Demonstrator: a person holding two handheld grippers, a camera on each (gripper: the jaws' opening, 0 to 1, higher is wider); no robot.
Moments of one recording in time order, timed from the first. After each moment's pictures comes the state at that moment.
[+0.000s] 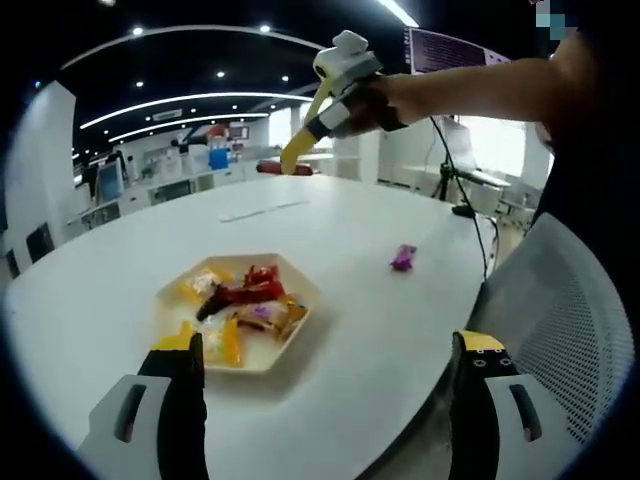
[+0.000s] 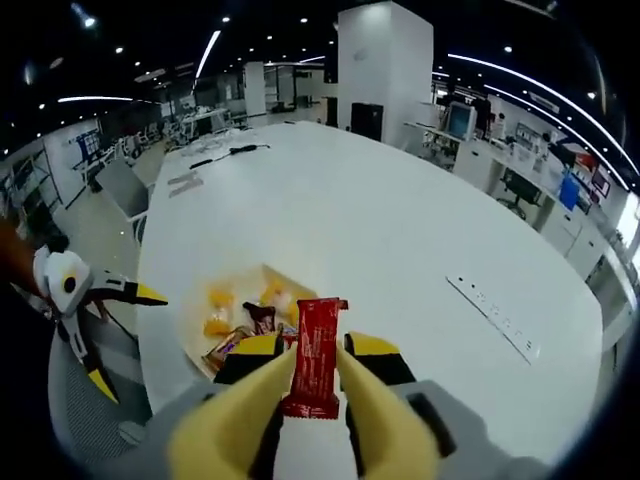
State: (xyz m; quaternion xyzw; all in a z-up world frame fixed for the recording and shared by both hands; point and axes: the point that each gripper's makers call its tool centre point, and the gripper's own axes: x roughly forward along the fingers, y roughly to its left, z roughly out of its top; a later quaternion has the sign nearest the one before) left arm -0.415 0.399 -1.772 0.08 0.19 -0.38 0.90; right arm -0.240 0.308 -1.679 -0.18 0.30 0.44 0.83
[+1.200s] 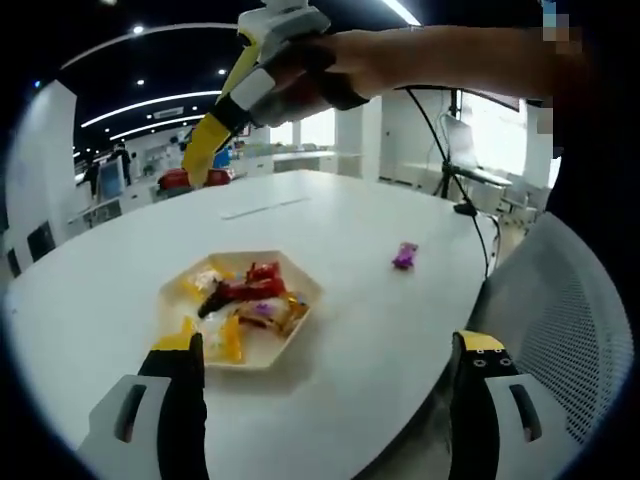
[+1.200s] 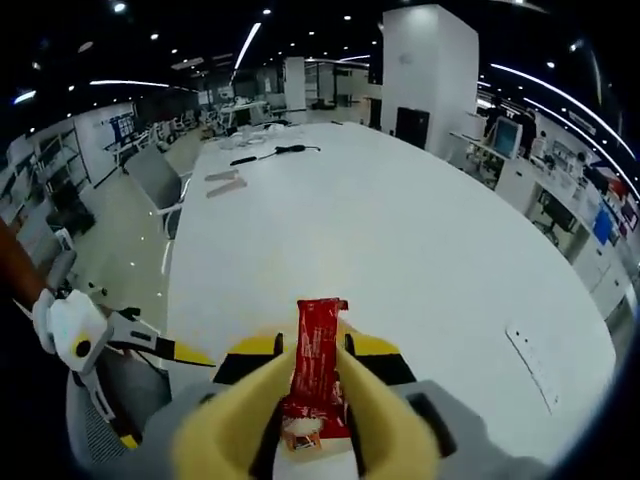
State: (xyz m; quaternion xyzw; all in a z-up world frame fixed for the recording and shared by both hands) left arm -0.416 0.401 -1.773 0.08 0.20 -0.38 0.90; right arm -0.264 0.437 -1.677 -0.21 0.29 0.51 0.78
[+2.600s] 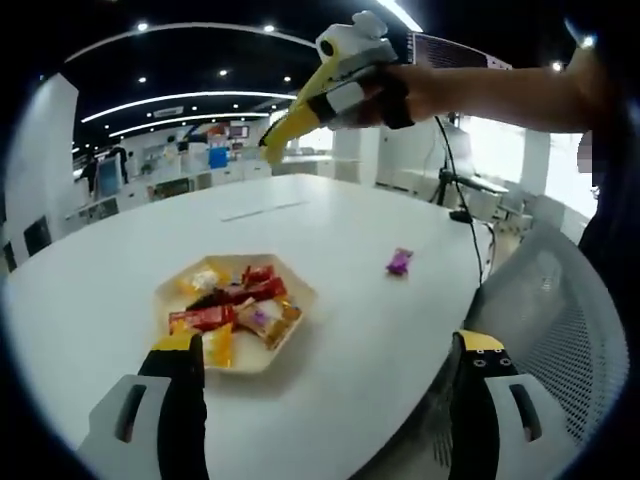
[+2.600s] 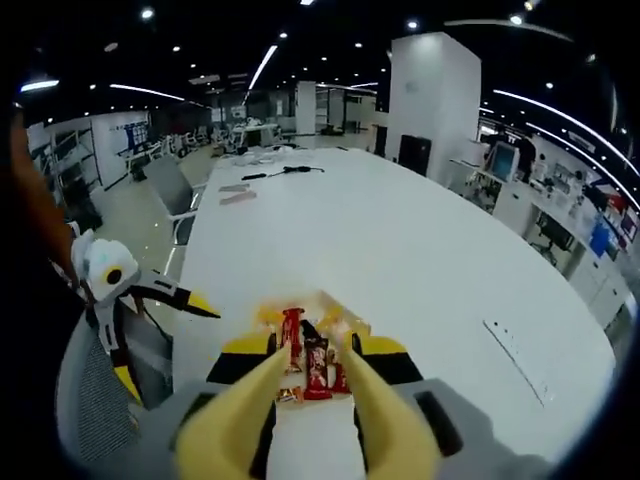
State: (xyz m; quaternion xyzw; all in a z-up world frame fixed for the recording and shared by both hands) left arm -0.420 0.396 -1.770 0.07 0.20 -0.39 0.90; right arm -0.290 0.322 -1.662 -0.18 0.23 0.52 0.80
